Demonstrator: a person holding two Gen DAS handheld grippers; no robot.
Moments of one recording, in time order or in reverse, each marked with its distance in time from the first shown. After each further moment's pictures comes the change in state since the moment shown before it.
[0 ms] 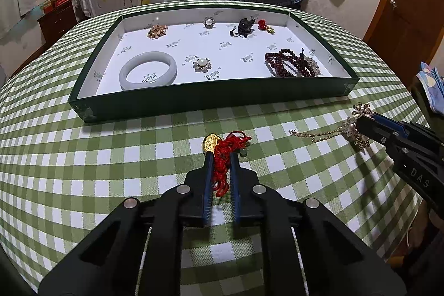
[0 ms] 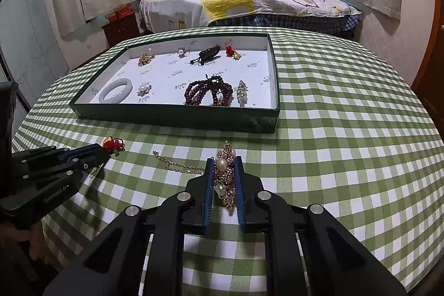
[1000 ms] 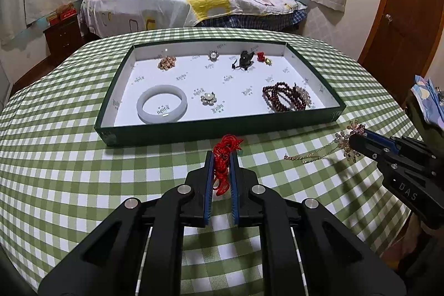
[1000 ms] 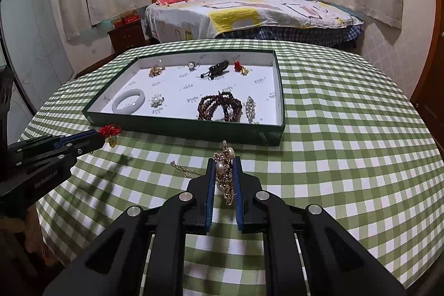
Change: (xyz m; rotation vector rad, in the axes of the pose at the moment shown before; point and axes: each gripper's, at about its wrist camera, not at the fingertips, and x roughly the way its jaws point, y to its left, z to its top) left arm -0.040 0.006 0.012 -0.007 -0.114 0.002; right arm -0.025 0.009 0.006 -0.017 -0.052 0.015
